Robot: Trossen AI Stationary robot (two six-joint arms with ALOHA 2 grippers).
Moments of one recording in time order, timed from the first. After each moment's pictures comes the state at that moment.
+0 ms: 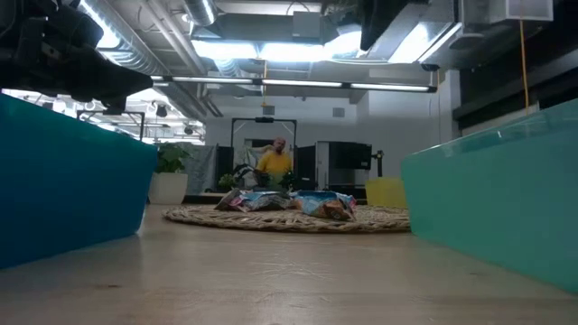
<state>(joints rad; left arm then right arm) 0.08 0.04 0.01 0.01 -0.01 0.00 -0.07 1.67 1.81 -1.33 -0.01 -0.16</state>
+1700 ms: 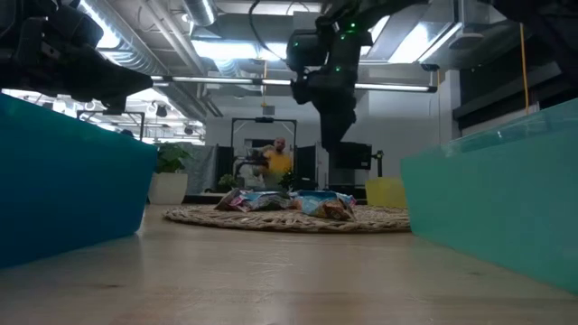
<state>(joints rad) 0.08 0.04 0.01 0.01 -0.01 0.00 -0.36 2.04 1.81 -1.14 -0.07 -0.03</state>
